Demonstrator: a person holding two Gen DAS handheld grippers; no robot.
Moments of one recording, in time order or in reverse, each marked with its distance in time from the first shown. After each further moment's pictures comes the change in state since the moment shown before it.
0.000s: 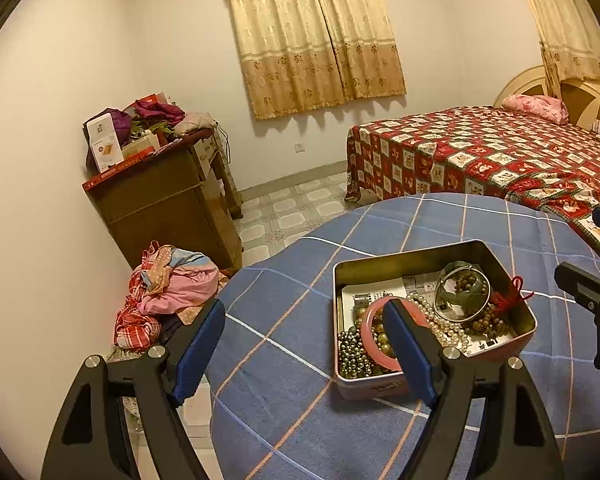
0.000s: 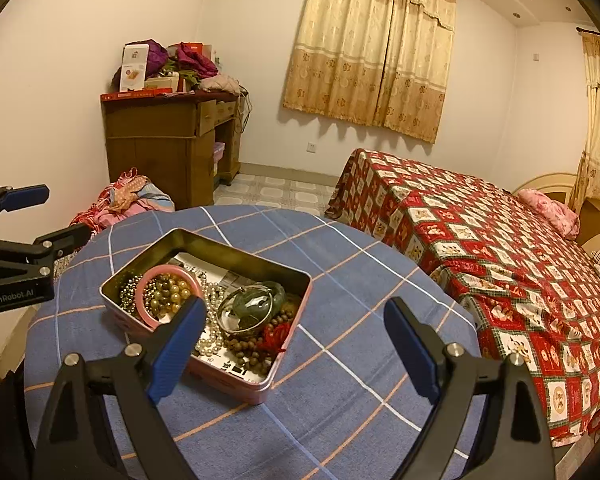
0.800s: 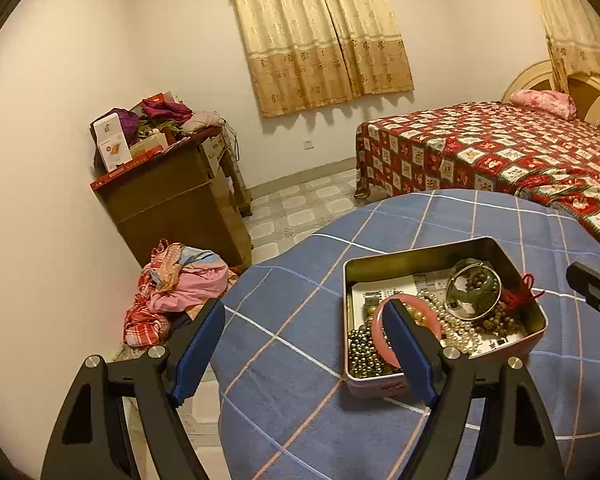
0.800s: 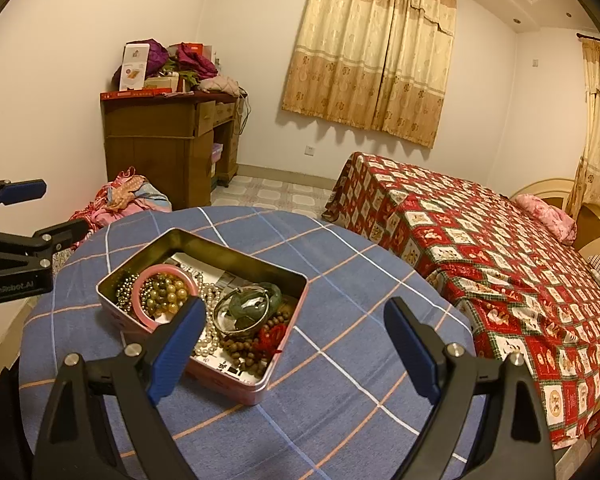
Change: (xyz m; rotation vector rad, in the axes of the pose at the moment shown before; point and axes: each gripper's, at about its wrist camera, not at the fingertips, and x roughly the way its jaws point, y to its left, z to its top) left arm 0.005 -0.003 0.001 0.012 0.012 0.045; right arm 0.000 -0.003 0.001 -0.012 -0.004 -0.009
